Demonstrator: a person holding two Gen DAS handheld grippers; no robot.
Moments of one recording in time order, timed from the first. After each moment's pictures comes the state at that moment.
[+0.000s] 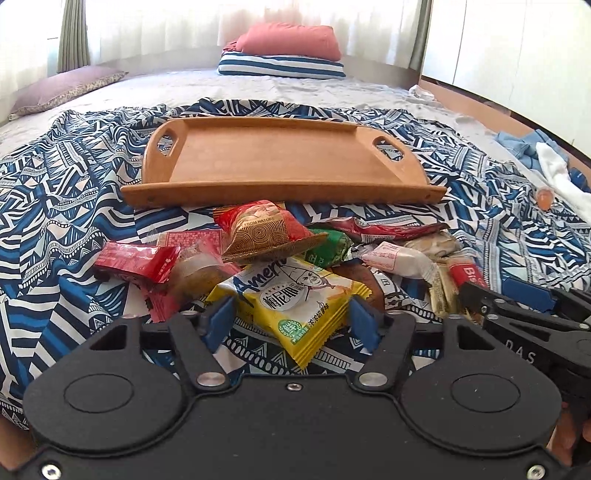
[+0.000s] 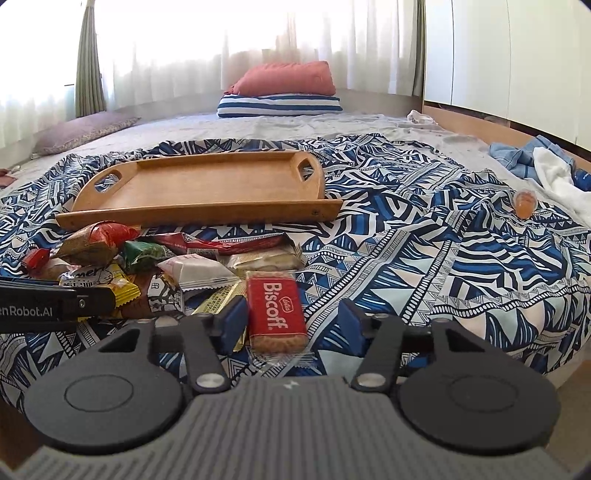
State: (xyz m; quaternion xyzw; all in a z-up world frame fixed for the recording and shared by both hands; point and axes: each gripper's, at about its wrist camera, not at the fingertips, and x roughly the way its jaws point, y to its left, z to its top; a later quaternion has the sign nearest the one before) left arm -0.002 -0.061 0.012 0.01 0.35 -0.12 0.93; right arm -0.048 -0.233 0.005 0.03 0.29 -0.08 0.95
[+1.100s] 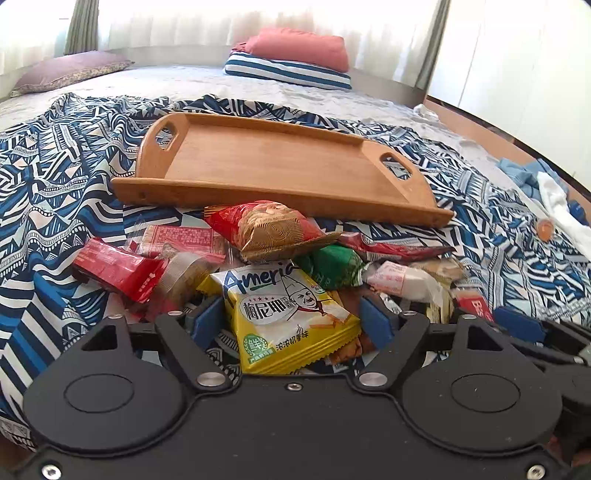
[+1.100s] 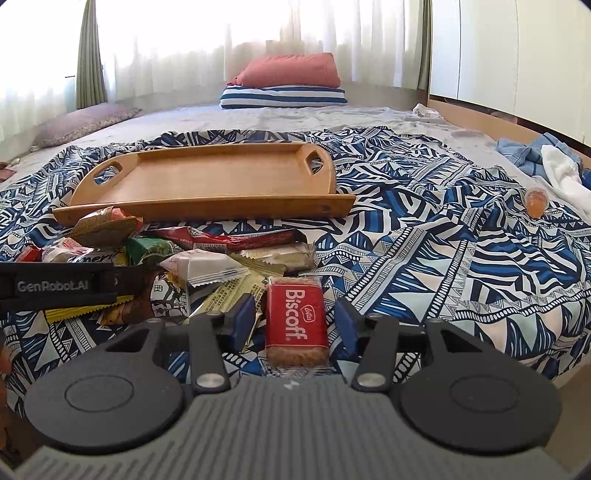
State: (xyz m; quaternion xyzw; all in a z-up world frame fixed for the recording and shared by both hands) left arm 0.019 -0.052 0.003 -0.05 0.34 -0.13 0.93; right arm -0.035 -0.224 0.001 0.02 0.30 -0.07 0.95
